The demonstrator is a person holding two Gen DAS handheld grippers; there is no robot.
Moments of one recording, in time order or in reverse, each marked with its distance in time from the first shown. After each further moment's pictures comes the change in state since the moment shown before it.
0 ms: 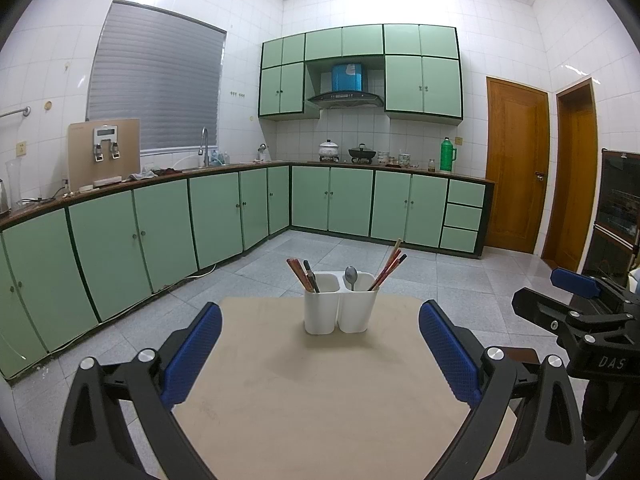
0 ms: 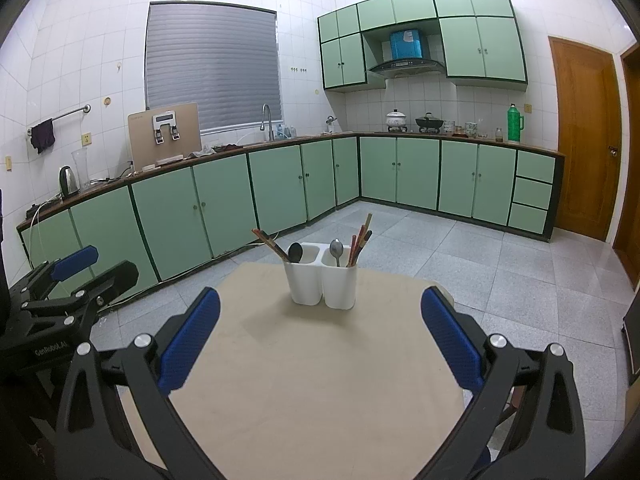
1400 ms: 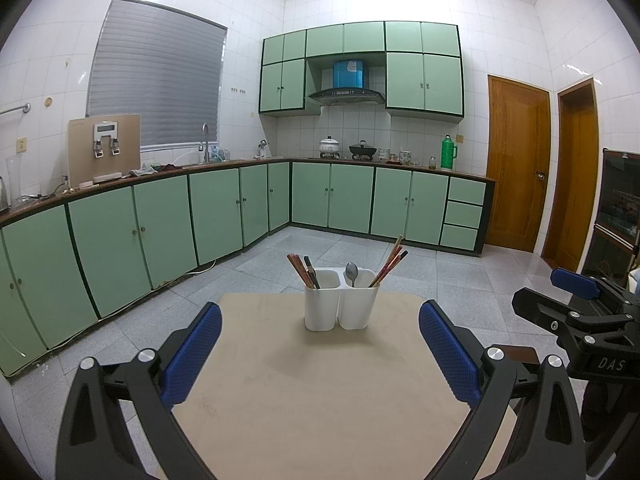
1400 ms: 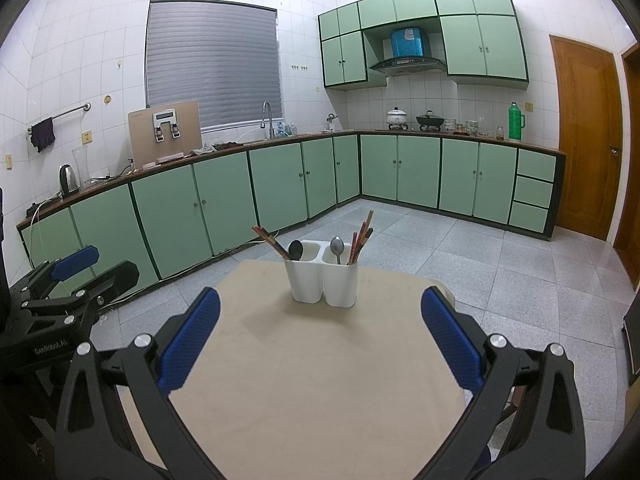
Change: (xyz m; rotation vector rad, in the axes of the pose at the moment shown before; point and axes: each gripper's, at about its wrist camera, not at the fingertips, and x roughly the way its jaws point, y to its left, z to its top) left arm 0.002 -0.002 -0.003 -0.003 0.008 0.001; right arm -0.001 0.000 0.003 0.000 0.002 0.001
